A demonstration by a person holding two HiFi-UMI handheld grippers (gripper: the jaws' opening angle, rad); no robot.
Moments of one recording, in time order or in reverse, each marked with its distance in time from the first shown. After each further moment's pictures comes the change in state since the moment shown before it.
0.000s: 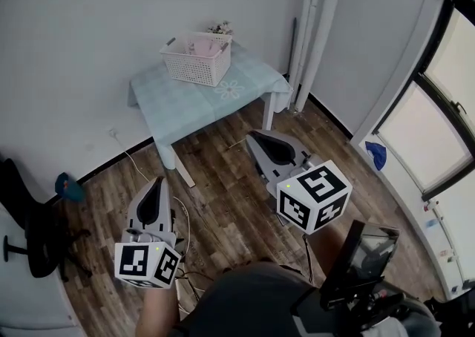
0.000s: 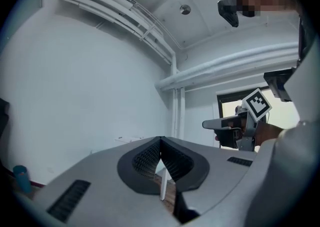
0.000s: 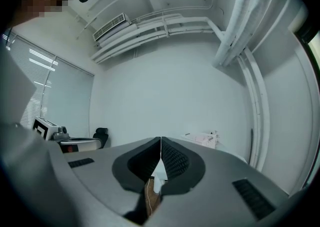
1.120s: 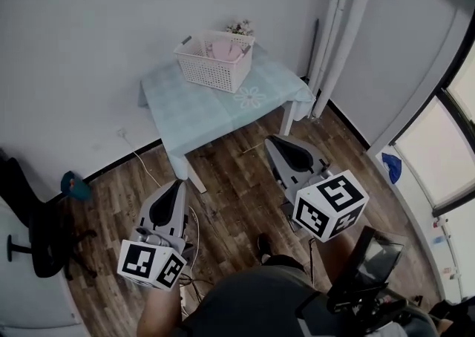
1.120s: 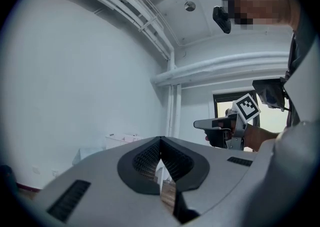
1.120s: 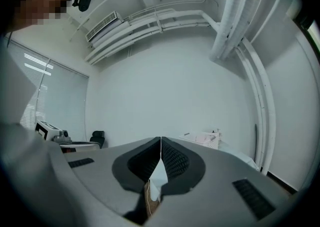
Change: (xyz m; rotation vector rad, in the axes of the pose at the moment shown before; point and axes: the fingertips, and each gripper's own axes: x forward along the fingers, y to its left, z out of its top) left arm 0.084 0.054 -0.020 -0.031 0.036 -0.105; right arm 0.096 -0.048 -0.014 0.051 -0.001 0.005
